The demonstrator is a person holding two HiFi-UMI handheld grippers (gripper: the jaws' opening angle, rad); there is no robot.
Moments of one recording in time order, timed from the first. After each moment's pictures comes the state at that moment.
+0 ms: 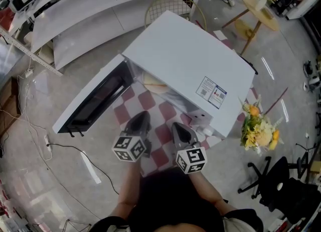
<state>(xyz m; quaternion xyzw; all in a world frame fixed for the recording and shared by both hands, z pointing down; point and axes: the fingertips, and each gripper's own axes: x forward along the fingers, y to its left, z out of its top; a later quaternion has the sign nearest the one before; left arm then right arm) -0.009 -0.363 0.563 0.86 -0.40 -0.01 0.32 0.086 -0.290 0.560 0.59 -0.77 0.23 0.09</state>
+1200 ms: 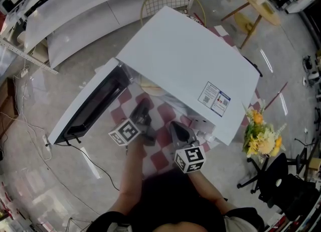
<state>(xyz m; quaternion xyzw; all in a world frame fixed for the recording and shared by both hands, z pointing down) 0.011 -0.434 0.600 0.76 -0.36 -0.15 0.52 0.087 -0.314 0.579 0.58 -0.77 0.25 0.10</state>
